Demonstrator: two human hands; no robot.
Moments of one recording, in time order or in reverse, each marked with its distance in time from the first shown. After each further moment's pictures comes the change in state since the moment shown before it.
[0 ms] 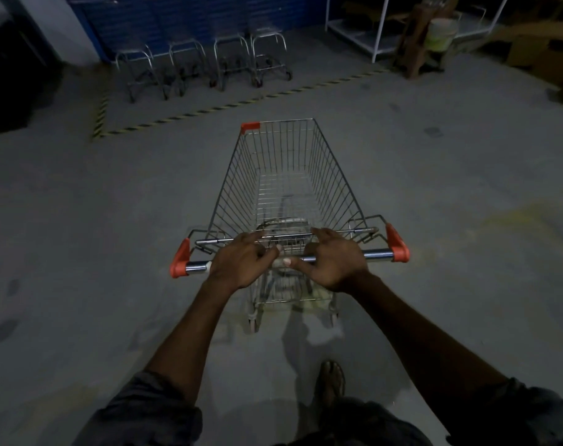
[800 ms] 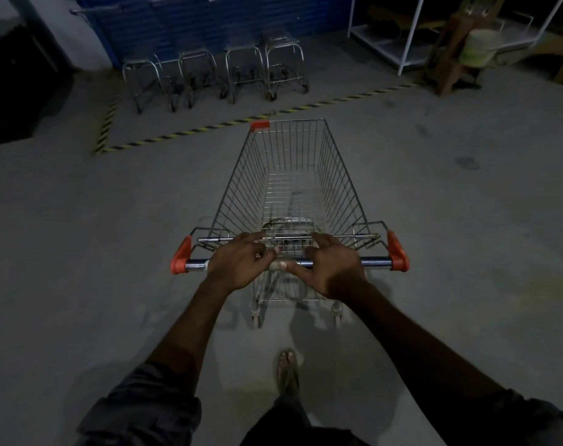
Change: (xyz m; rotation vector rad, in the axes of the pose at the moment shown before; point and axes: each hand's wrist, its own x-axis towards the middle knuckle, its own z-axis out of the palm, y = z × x) left_hand 0.367 -0.075 -0.032 0.034 0.102 -0.013; right_hand 0.350 0.130 -0.012 -0.034 0.087 -0.029
